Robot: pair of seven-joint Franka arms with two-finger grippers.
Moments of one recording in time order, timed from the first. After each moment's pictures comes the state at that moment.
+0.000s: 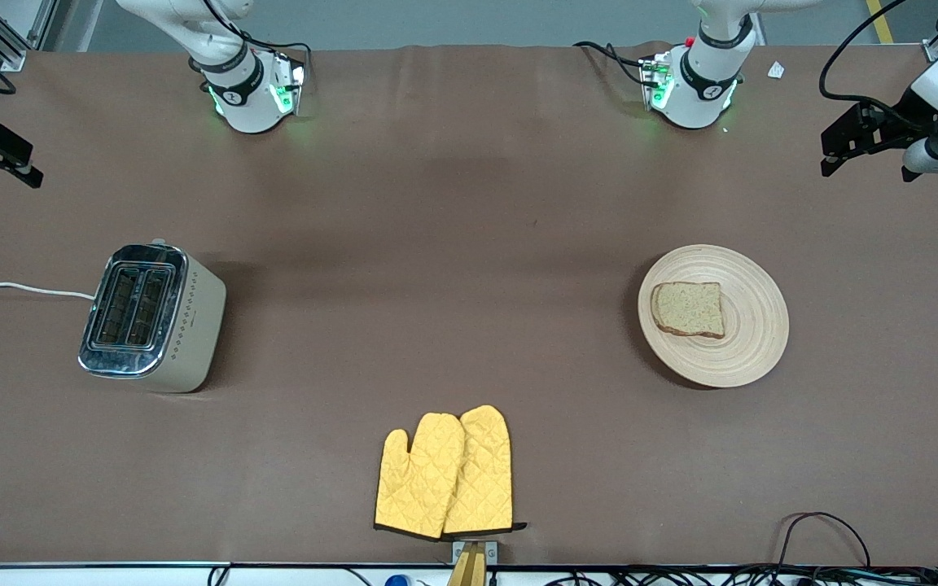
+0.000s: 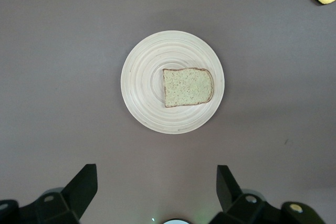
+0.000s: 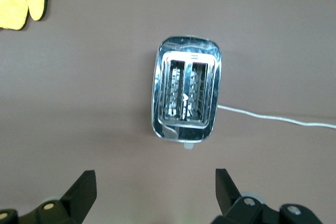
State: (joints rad) left arm -0.02 -0.11 -0.11 -1.60 0.02 1.49 0.00; right arm -0.09 -0.10 0.02 -1.53 0.01 1.45 -0.09
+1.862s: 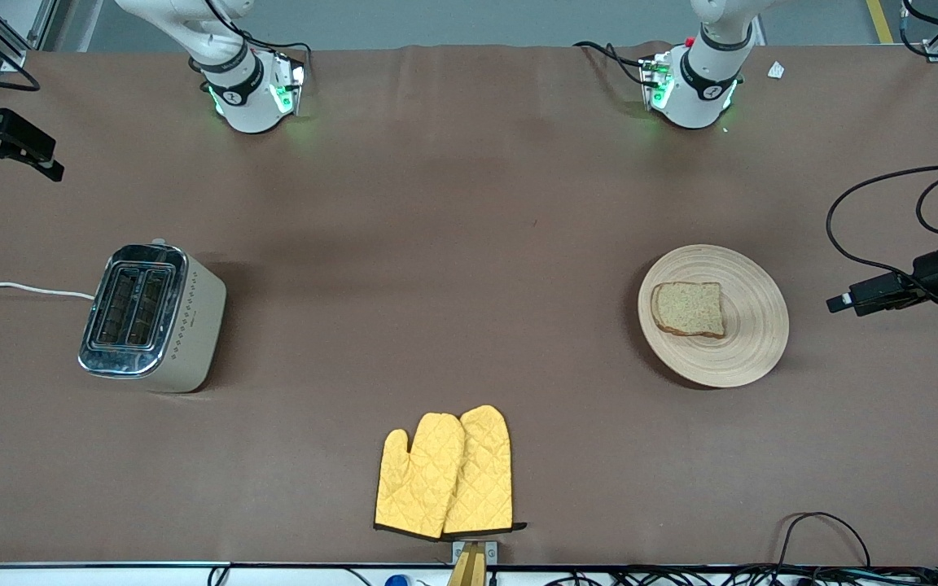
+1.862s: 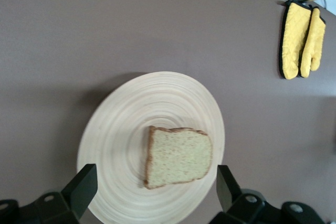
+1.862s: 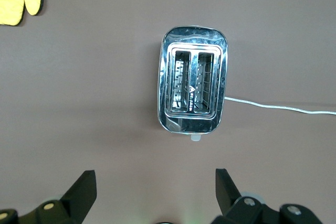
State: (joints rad) left arm 0.43 0.30 -0.08 -1.86 -0.62 1.96 0.58; right arm -0.06 -0.10 0.04 -1.56 0.00 1.46 -0.02
